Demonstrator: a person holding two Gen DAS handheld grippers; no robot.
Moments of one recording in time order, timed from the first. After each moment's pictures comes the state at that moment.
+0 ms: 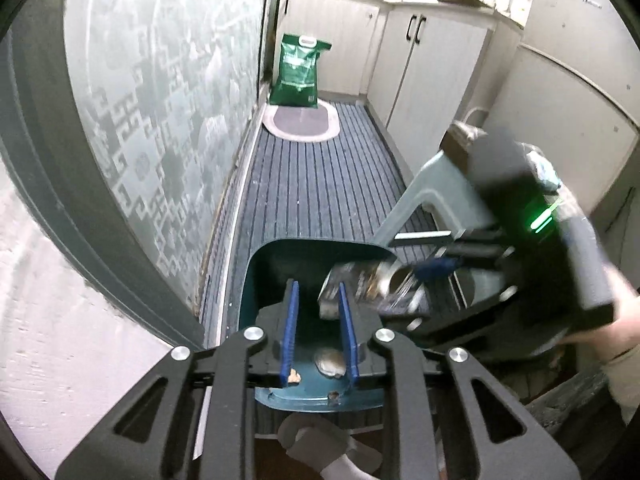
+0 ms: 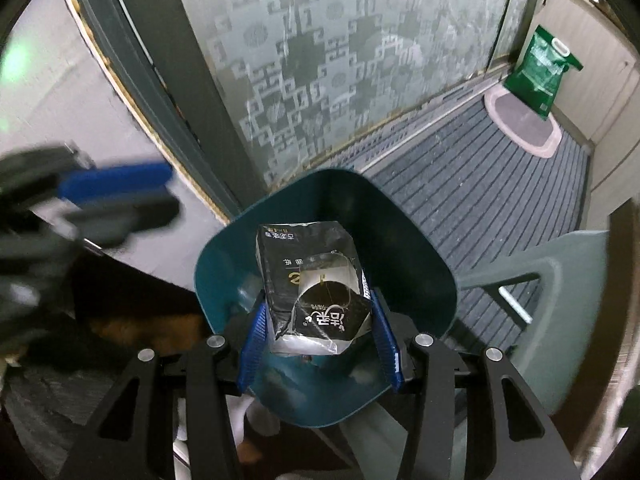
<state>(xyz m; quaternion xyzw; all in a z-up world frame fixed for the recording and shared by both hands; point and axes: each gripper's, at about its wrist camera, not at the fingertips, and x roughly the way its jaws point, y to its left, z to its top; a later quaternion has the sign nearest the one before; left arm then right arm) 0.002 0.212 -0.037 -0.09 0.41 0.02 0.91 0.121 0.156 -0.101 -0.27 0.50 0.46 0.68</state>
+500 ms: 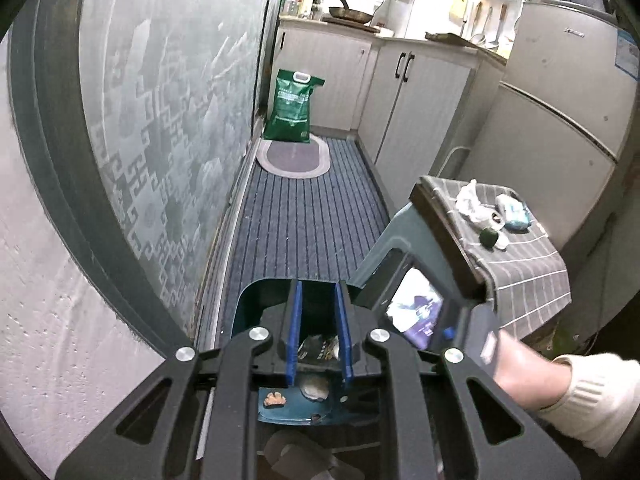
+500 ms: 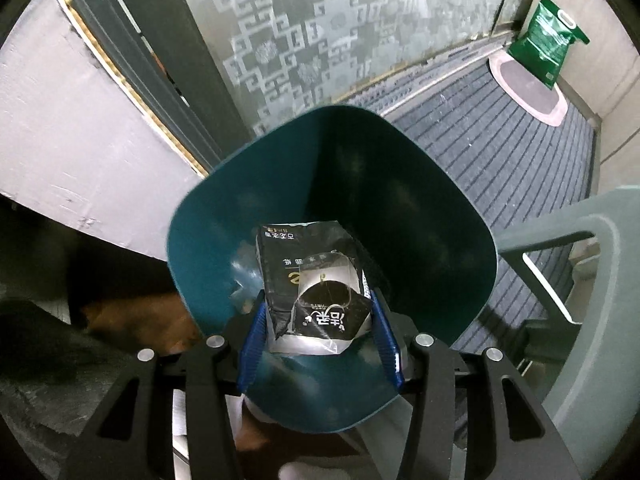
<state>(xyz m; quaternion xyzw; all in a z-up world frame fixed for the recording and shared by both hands) -0.009 0.200 0.013 -0.10 0.36 0.02 0.93 0.112 0.158 -0.152 -0.29 0.54 0.43 0.66</state>
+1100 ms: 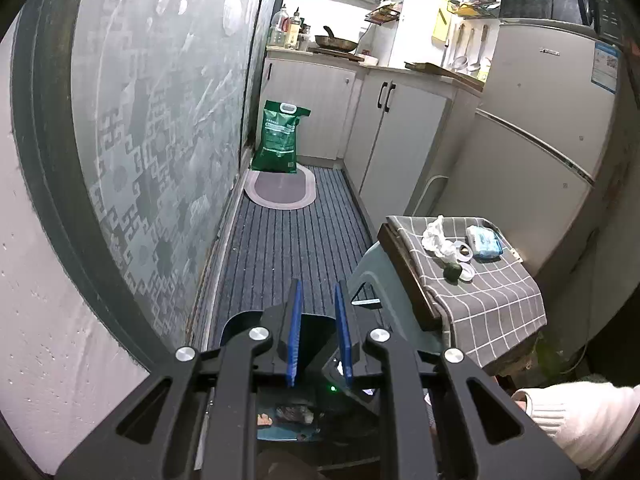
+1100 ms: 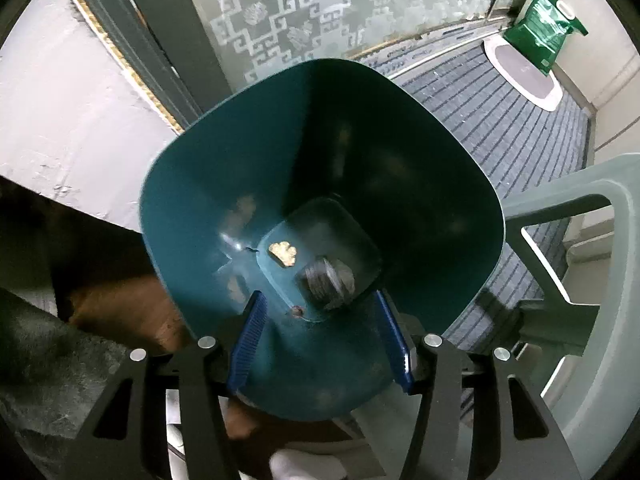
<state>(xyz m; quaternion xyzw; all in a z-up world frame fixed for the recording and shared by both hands) -0.015 0.178 0.056 -0.09 0.31 0.01 0.95 0.100 0.150 -0.166 -0.30 0.55 0.42 0.66</state>
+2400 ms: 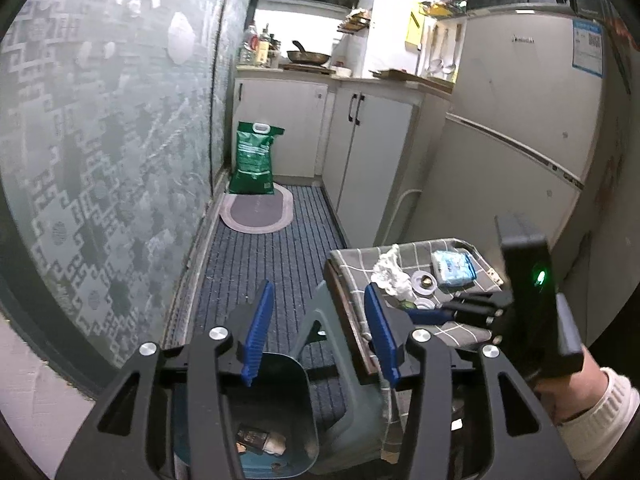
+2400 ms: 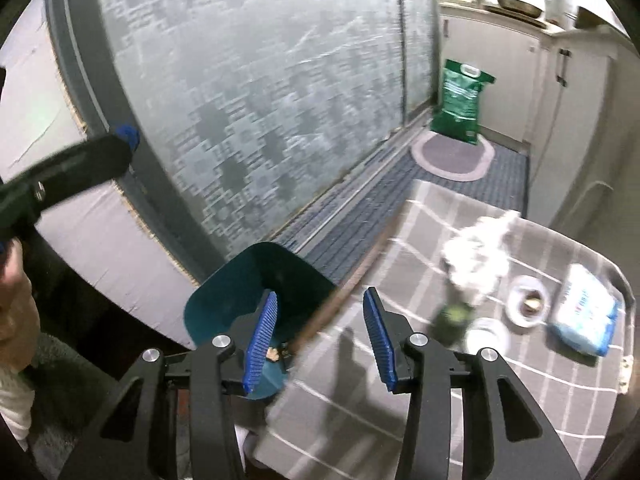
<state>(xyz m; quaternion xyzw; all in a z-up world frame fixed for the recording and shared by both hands) 0.037 0.104 0.071 -0.07 0.29 -0.02 0.95 0.165 -0.010 0.012 -0.12 0.41 0.43 0.80</state>
